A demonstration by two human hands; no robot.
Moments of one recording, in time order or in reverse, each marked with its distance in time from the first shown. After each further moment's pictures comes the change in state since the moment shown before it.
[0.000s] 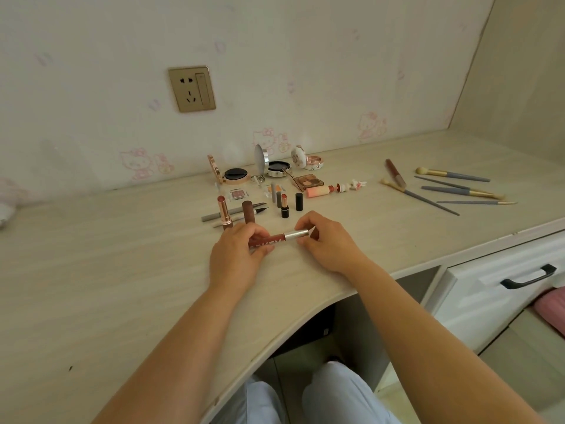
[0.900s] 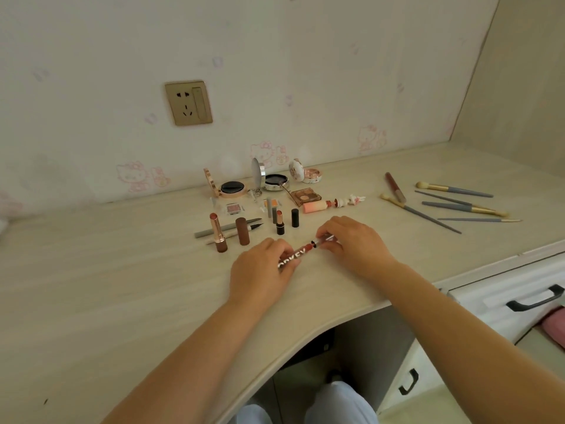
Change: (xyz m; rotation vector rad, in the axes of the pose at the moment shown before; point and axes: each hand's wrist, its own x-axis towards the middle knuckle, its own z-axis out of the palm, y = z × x) left_hand 0.008 0.032 0.025 0.229 -0.092 0.138; right_hand 0.014 0.028 -0.048 -0.520 0.041 -0.243
